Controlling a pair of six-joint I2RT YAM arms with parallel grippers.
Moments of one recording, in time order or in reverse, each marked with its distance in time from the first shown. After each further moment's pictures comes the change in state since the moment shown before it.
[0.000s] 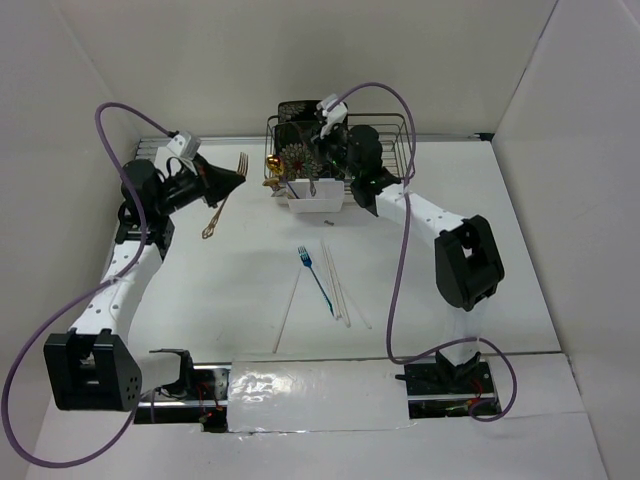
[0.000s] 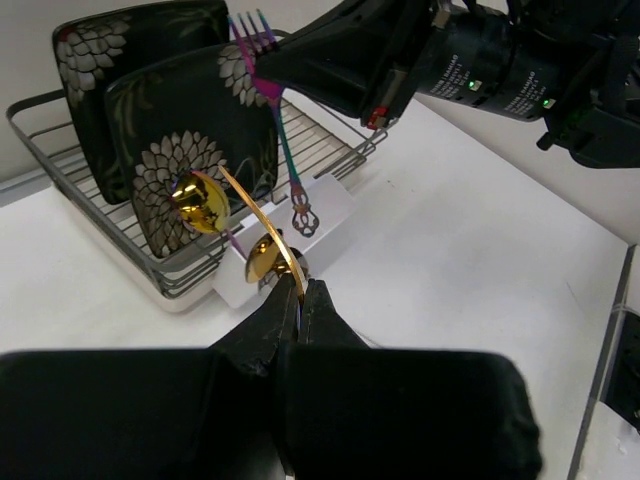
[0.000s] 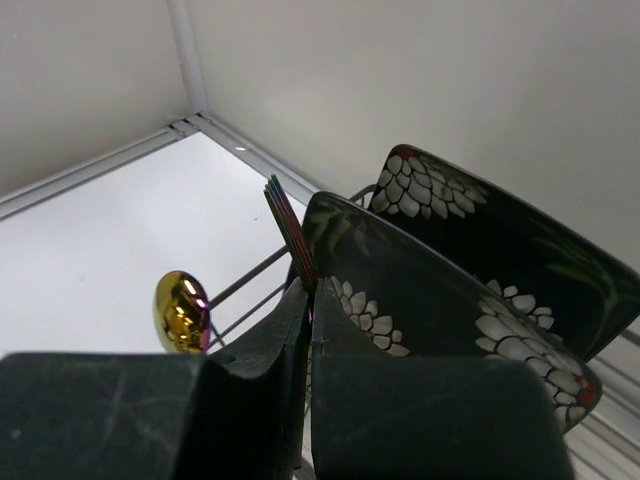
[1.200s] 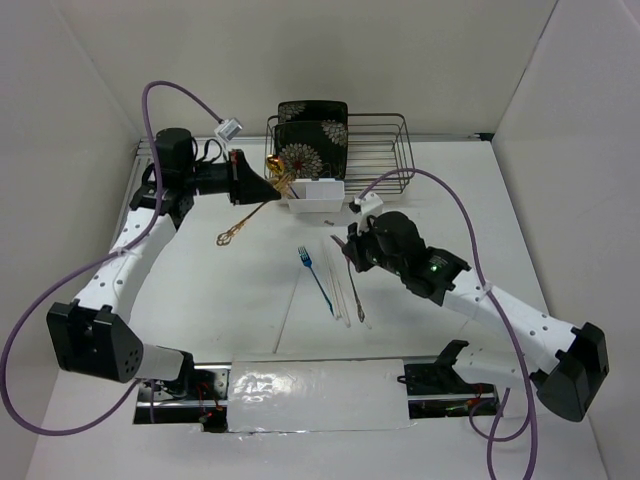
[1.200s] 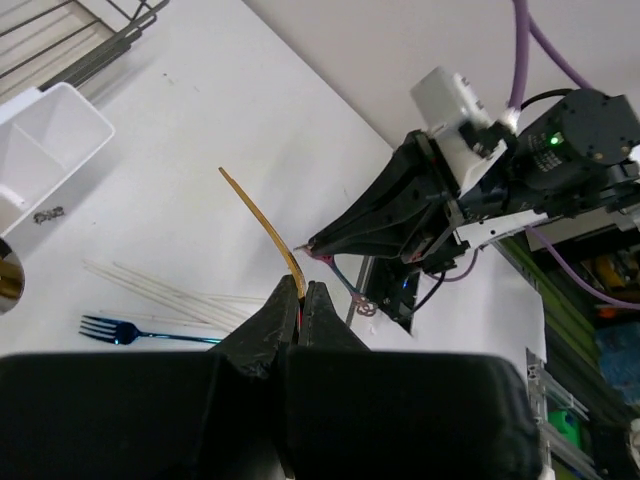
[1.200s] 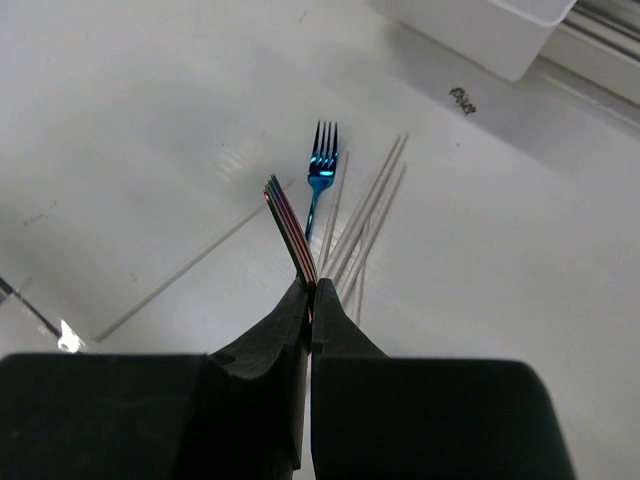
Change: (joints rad) left arm -0.172 0.177 0.338 -0.471 0.245 -0.136; right arm 0.257 -0.820 -0.619 -0.787 0.249 0.261
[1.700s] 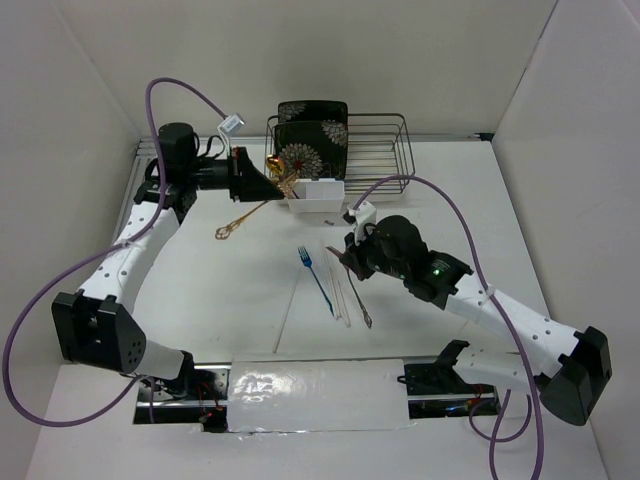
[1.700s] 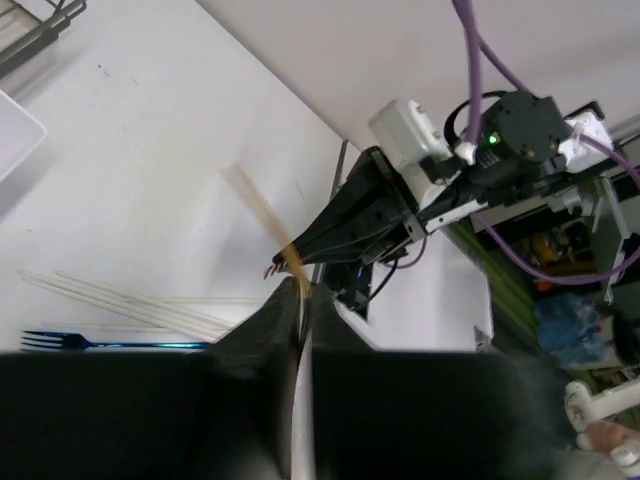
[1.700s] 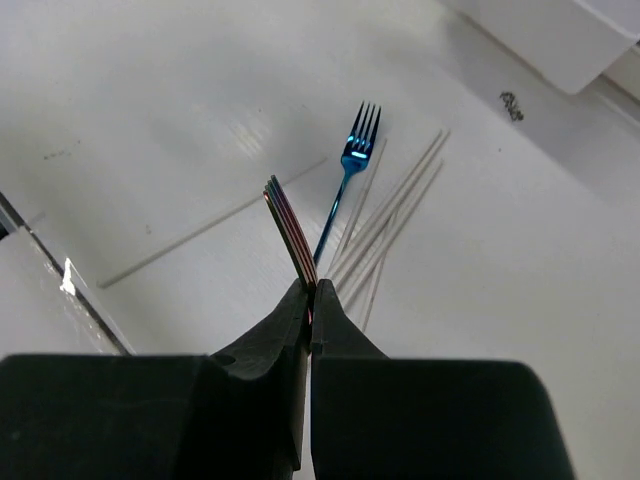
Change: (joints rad) left arm -0.008 0.041 0.018 0.055 0.118 -0.089; right arm 0.000 -0.016 -0.011 0.012 -0.109 -0.101
